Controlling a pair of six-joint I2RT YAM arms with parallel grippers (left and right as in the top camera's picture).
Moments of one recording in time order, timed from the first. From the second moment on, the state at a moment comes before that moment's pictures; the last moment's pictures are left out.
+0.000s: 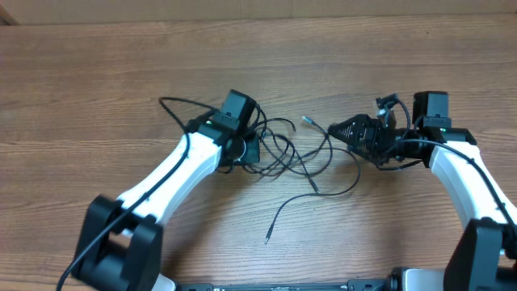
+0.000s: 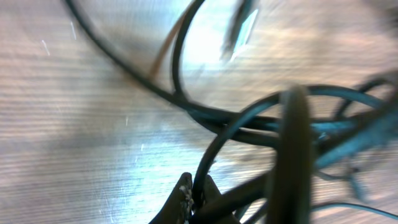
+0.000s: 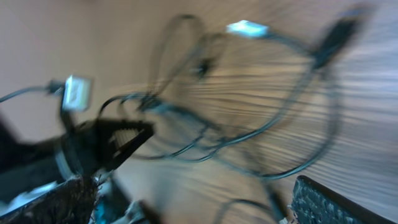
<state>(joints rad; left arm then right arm) -0.47 1.68 1.15 -0.70 0.09 -0.50 -0.10 1.53 0.95 -0.59 -0.97 0.26</state>
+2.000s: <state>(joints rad) -0.28 1.44 1.15 -0.81 0.05 -0.46 0.35 1.39 0.95 -0.37 -0.61 0.12</state>
